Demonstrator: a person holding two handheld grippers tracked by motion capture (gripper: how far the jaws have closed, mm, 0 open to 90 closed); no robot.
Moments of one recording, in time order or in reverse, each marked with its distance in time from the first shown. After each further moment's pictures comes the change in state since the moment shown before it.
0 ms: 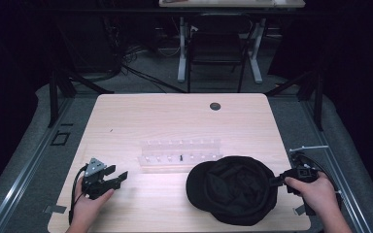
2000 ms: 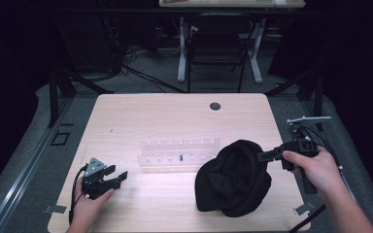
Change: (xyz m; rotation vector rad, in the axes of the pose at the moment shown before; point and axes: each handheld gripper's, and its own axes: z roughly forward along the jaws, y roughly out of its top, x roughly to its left) left arm 0.000 0.000 0.000 -0.001 0.004 -0.002; right arm 0.081 0.027 -0.060 -0.042 0.249 -0.085
